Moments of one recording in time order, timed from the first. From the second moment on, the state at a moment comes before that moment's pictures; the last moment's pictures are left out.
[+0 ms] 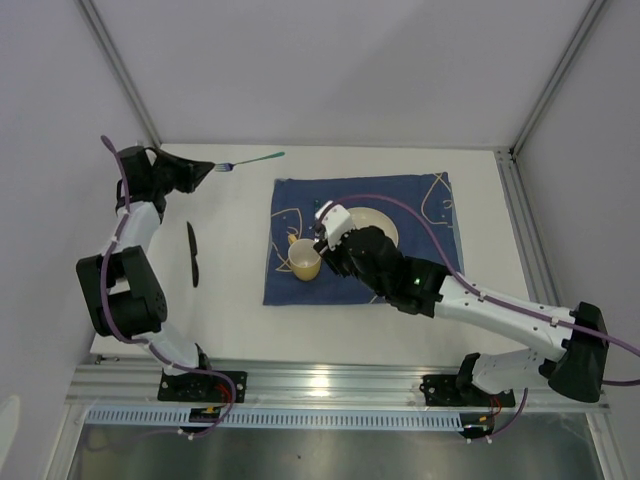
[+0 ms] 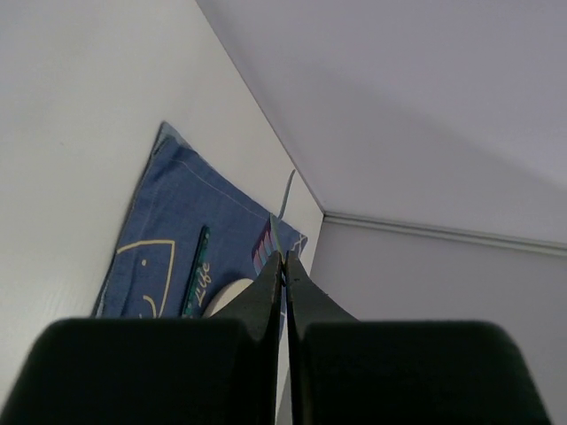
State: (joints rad) left arm 0.29 1.67 1.23 0.02 0.61 -1.11; right arm 1.12 1.27 1.10 -0.21 0.38 -0.10
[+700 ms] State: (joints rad) left arm 0.07 1.49 1.05 0.10 0.61 -1.20; right arm 0.68 1.60 1.15 0.08 0.13 0.00
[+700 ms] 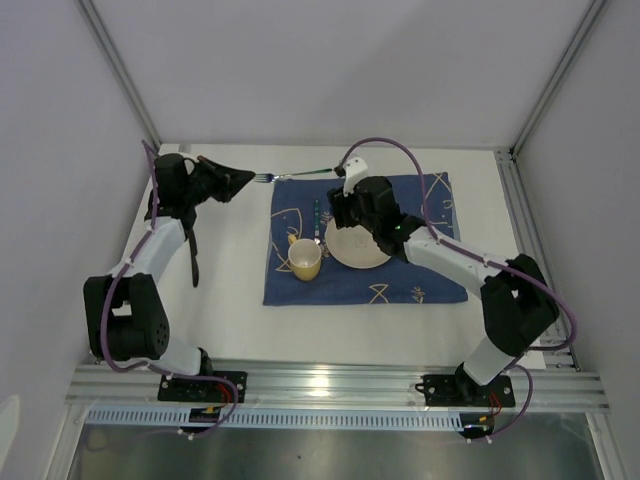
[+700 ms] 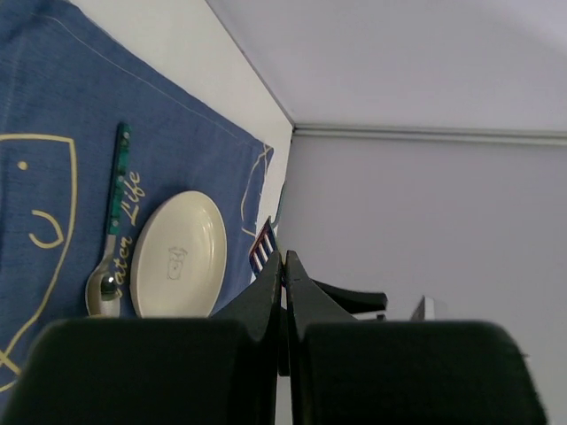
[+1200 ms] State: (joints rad) left arm -0.03 1.46 1.03 0.11 0.58 -1.22; right arm 0.67 1.80 1.40 0.13 0.05 0.08
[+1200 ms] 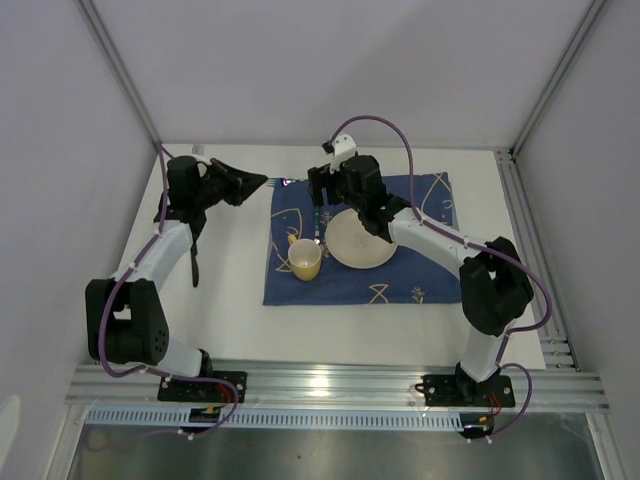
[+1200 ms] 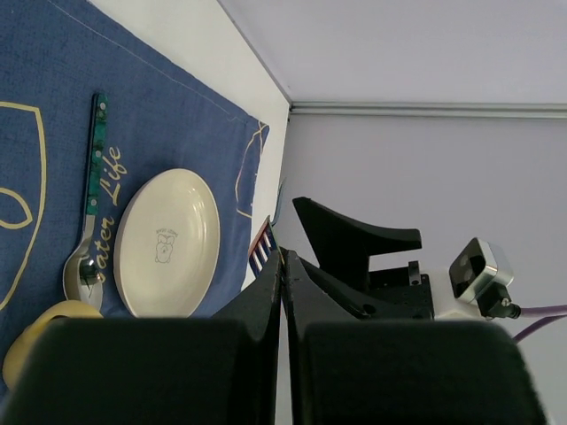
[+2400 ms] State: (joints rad) left arm -0.05 1.49 1.02 0.11 0.58 -1.21; right arm 0.74 1.80 1.34 0.11 0.02 -0.61
